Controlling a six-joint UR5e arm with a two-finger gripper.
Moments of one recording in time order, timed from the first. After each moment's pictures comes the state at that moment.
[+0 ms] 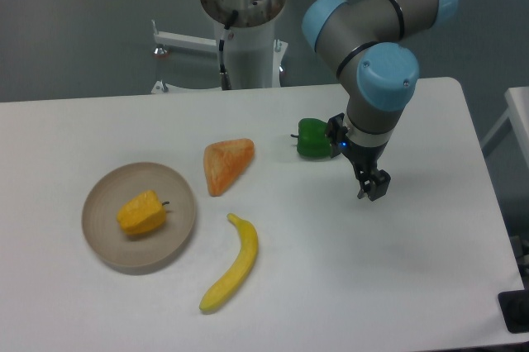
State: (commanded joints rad) arm 2.34 -2.03 -1.29 -1.39 1.56 1.58
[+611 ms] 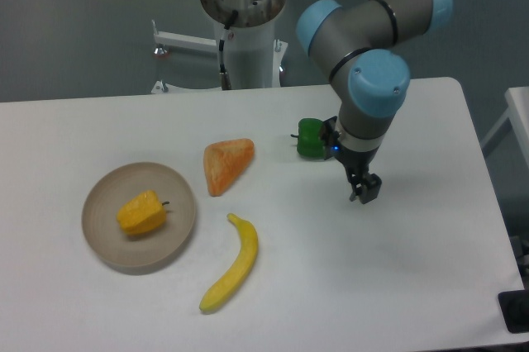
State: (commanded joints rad) arm 2.25 -2.03 -1.36 -1.38 1.54 1.47
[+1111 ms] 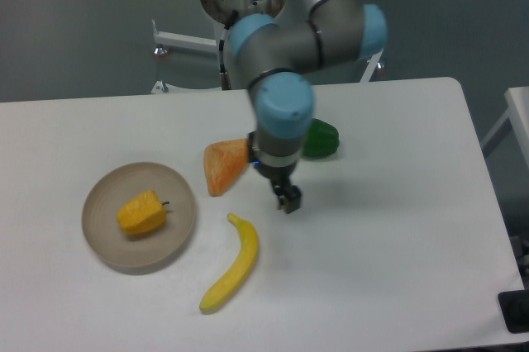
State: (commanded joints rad) arm 2.02 -2.02 -1.38 -1.35 1.54 1.24
